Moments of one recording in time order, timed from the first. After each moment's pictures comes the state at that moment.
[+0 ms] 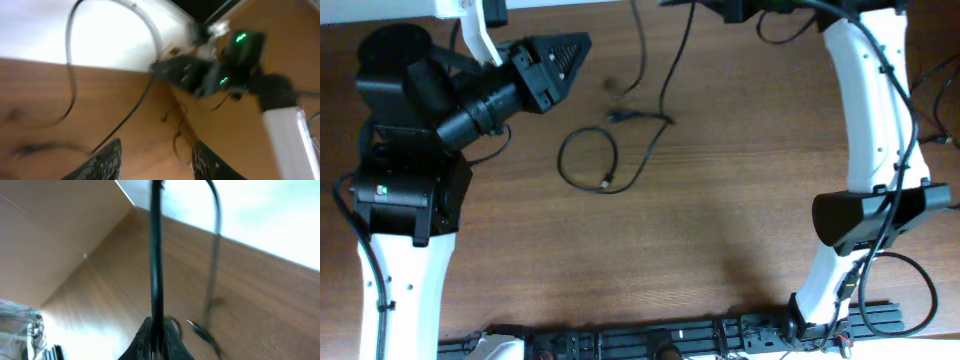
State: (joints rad) left arm -0.17 1.28 1.58 -0.59 0.66 -0.57; right arm 0.06 2.00 2.35 -1.07 -0.90 -0.08
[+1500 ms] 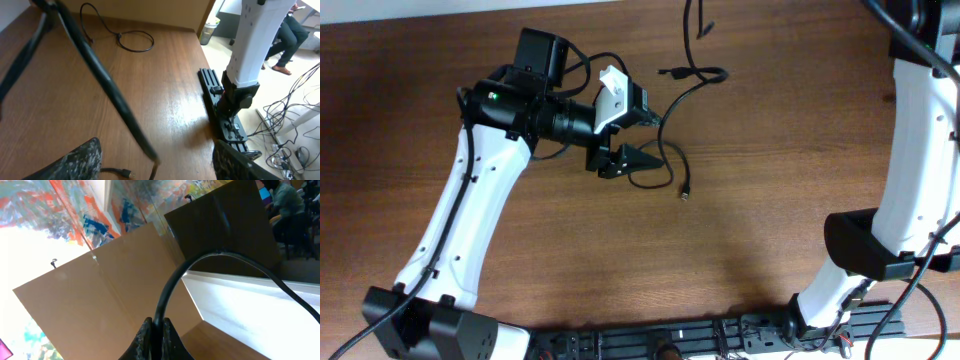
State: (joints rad) left arm -0.34 1.63 1.58 -1.07 1.14 0.92; right arm 0.05 1.89 2.66 -0.40 -1.02 0.78
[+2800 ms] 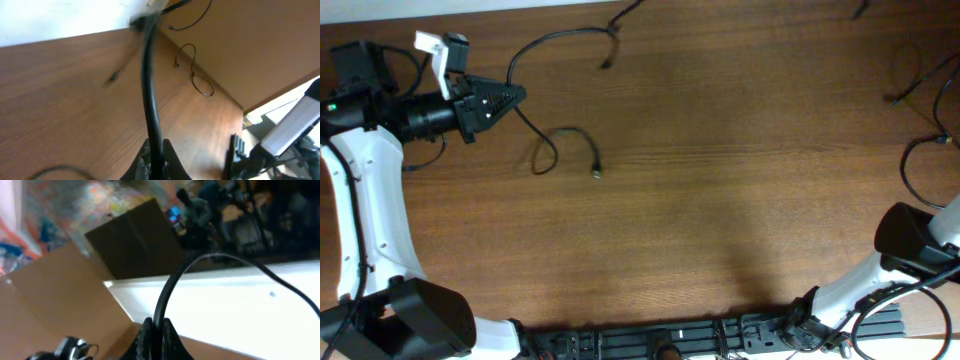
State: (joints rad) left arm 0.26 1.65 1.58 -1.15 1.28 0.63; right arm -0.54 1.90 2.66 -0.61 -1.22 0.65
